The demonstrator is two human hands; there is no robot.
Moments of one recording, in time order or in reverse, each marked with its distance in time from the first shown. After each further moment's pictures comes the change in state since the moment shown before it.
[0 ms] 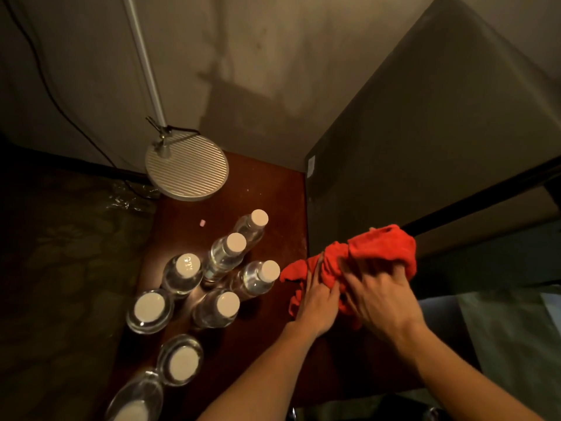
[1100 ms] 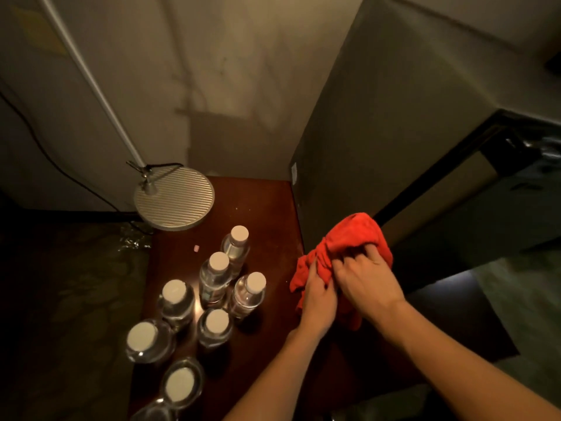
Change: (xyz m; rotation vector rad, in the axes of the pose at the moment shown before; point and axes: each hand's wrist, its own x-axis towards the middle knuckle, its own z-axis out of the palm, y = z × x) left_hand -0.023 0.052 -0.027 -0.341 0.210 -0.017; right_hand 0.014 0.002 0.003 0.109 0.265 0.078
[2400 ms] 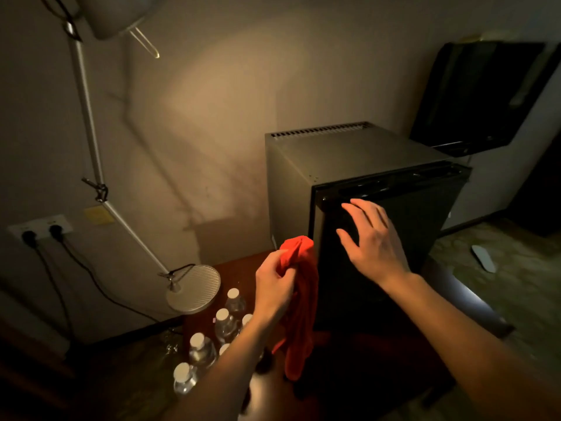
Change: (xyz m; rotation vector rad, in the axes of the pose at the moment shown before) left_hand -0.076 0.206 -0.036 0.345 0.025 0.543; right_hand -0.109 0.125 -0.105 0.751 0.801 0.611
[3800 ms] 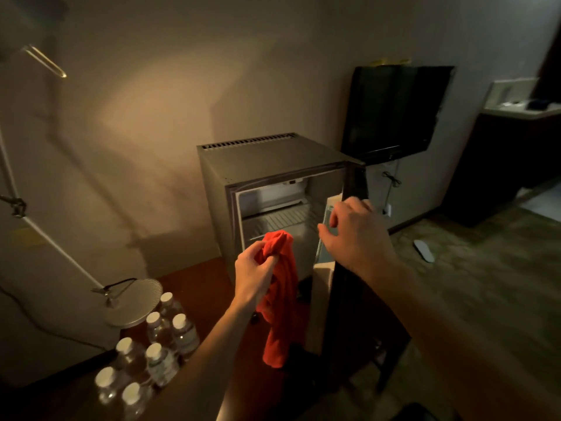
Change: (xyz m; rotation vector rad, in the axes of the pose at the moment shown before) left_hand -0.049 0.070 0.109 -0.033 -0.082 -0.022; right_hand -0.061 0.038 -0.159 -0.207 -0.081 0.210
